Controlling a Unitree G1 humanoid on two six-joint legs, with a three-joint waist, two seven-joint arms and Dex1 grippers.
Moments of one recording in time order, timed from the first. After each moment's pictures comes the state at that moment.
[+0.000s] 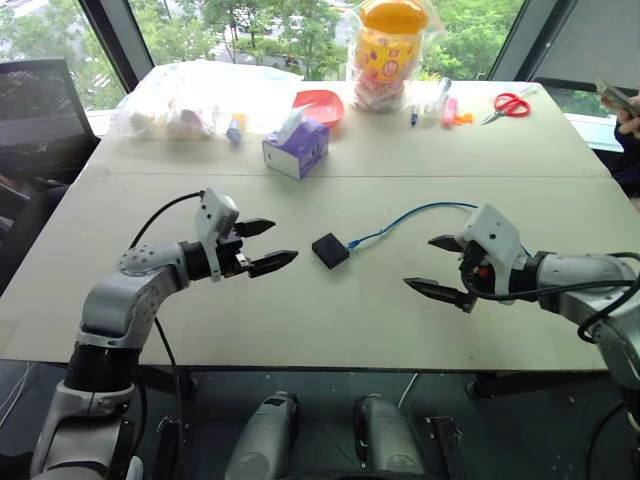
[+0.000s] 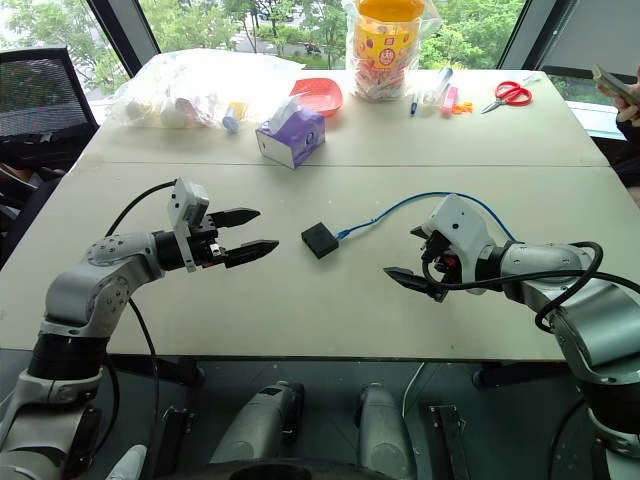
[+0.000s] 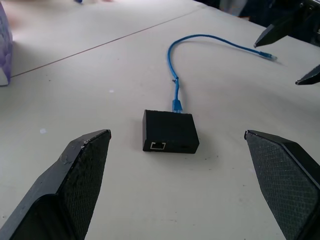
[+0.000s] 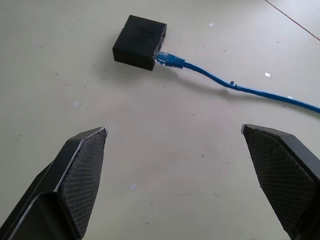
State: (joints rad) left arm -0.41 0.58 0.01 -0.12 -0.52 0.60 -0.89; right arm -0.25 -0.94 -0.08 -0.51 0.50 0.88 0.77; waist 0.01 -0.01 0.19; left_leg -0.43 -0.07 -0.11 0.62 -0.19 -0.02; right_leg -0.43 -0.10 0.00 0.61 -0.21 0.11
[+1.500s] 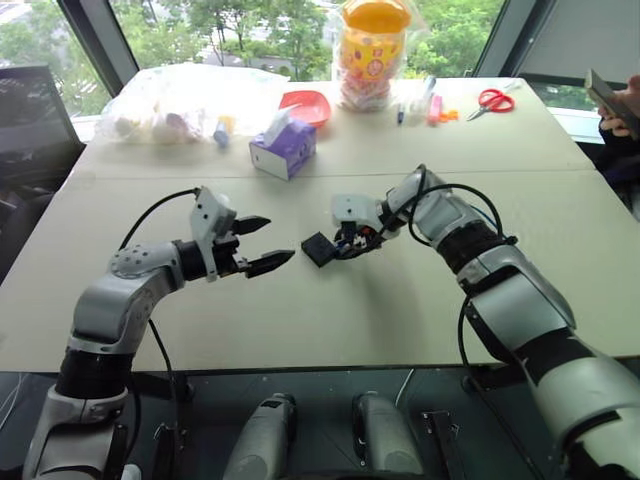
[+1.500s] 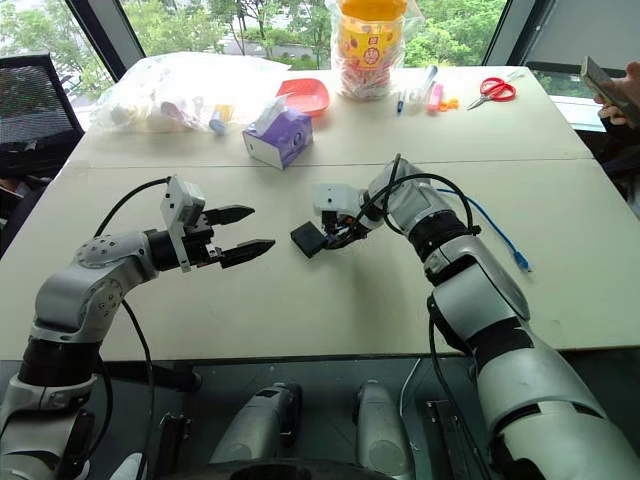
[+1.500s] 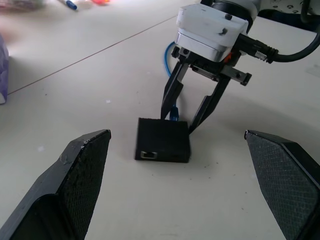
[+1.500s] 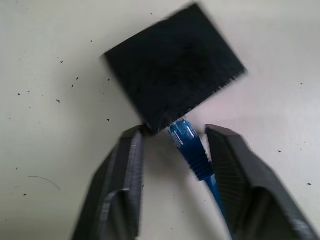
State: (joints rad) left arm -0.38 0.60 0.03 -0.20 -0.51 0.61 -0.86; right arm -1.17 -0.35 0.54 0.96 -0.18 0.07 1.28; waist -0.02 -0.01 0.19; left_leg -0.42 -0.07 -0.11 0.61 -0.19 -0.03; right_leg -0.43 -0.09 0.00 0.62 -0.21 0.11
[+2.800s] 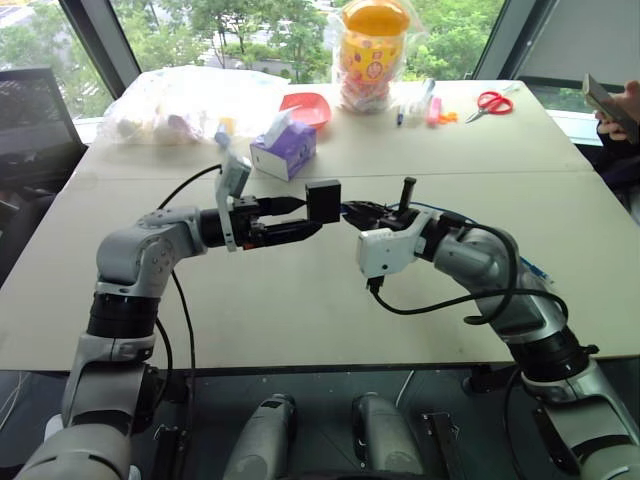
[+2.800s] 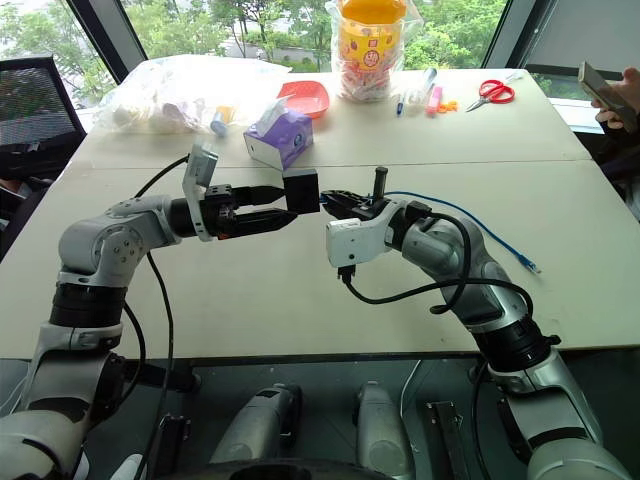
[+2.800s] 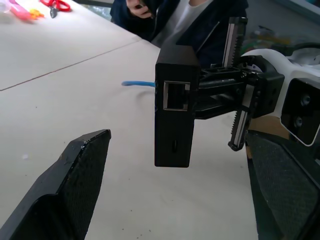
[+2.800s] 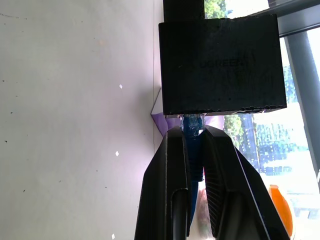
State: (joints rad) left arm -0.68 0.50 0.02 0.05 -0.67 0.82 -1.02; right arm -0.52 -0.60 0.26 -0.20 -0.48 -0.18 0.64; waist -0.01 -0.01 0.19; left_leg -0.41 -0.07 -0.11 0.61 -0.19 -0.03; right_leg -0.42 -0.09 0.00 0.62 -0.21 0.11
